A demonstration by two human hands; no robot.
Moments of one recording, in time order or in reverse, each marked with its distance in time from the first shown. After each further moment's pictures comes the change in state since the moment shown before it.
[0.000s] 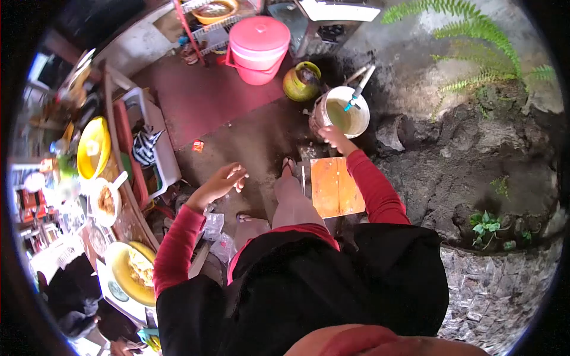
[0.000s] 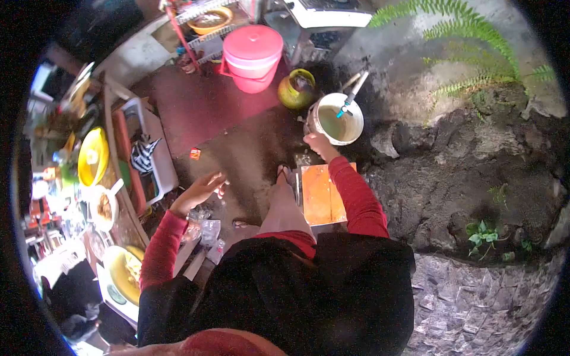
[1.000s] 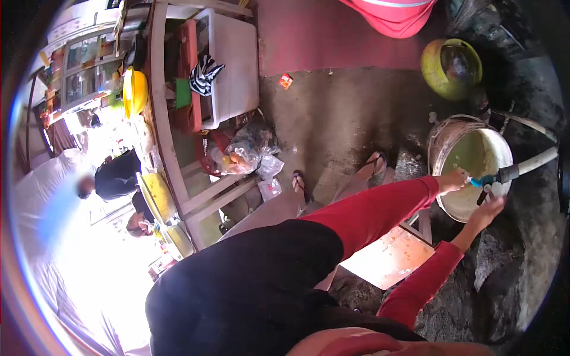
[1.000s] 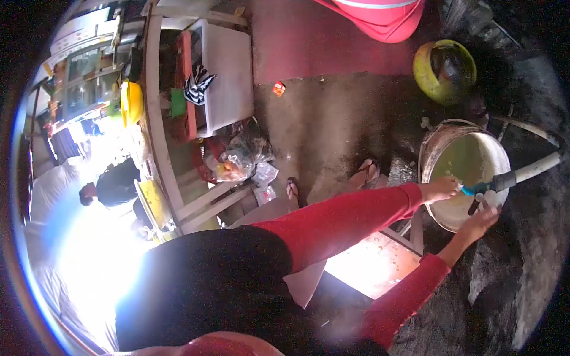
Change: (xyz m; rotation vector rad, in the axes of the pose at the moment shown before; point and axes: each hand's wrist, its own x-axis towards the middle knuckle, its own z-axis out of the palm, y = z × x) left_hand 0.697 -0.204 0.235 -0.182 0.116 0.288; right_hand 0.290 0.230 -0.123 0.234 0.656 -0.028
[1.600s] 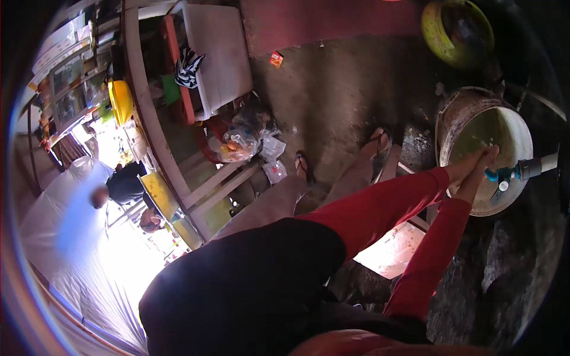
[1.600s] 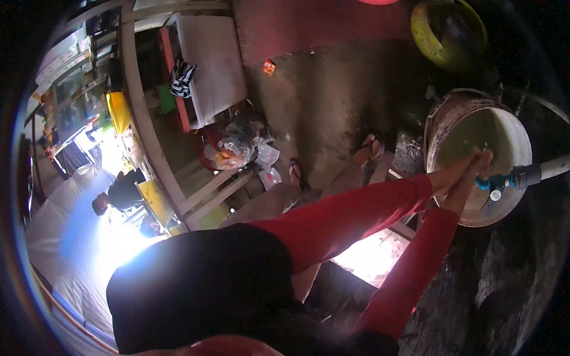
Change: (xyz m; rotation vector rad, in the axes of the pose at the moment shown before) left_hand 0.018 0.032 0.016 -1.065 0.308 -0.373; right_hand 0.050 0.137 0.102 -0.164 -0.198 -0.044
